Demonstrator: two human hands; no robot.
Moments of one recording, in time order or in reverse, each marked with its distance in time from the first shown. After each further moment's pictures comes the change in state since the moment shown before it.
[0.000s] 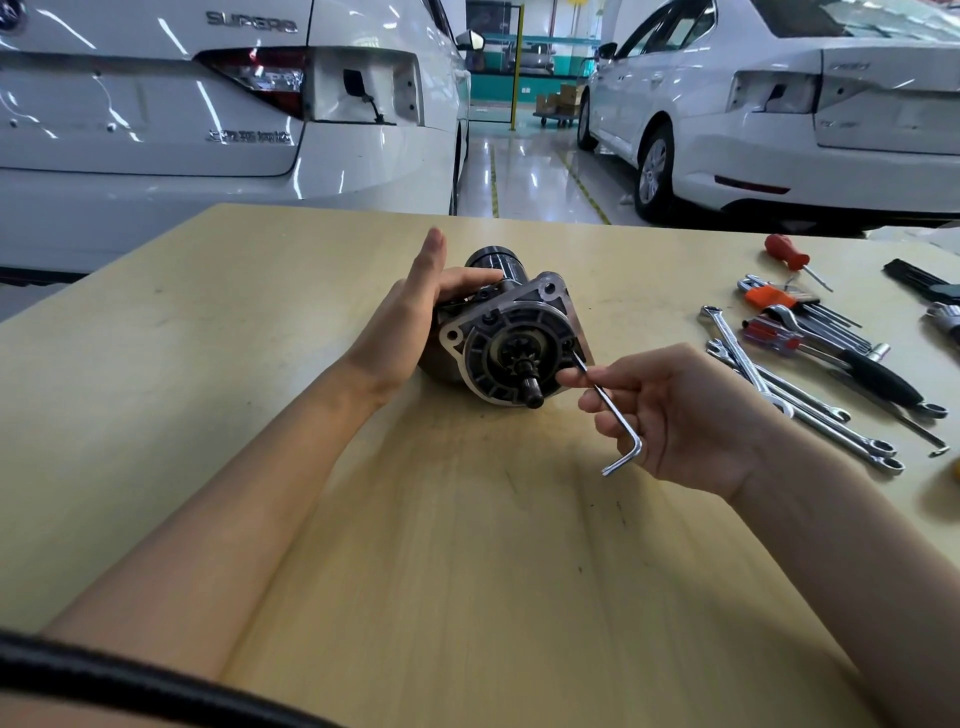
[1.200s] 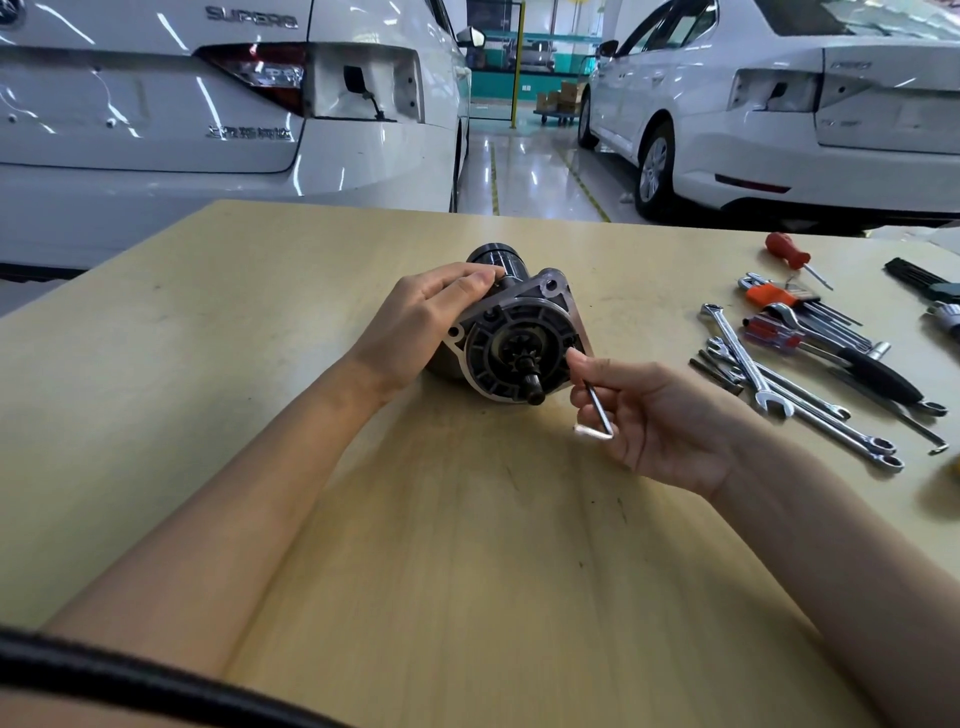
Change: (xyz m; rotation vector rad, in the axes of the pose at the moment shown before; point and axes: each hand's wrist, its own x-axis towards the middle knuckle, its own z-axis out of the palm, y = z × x) left_hand -0.005 0.008 0.004 0.055 0.028 0.065; right_hand 0.009 0.008 0.008 0.109 -0.004 -0.011
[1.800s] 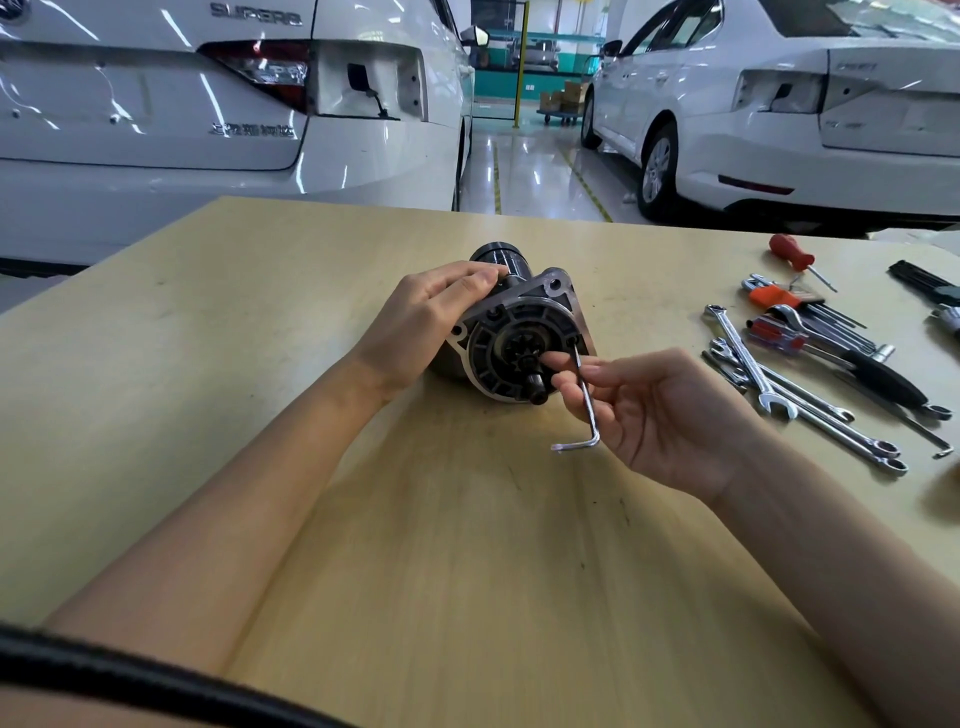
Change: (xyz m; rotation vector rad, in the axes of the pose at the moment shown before) left_hand 0.001 -0.001 0.000 0.010 0.005 0.006; right_hand 0.000 -0.002 -0.001 0.155 -0.105 -0.004
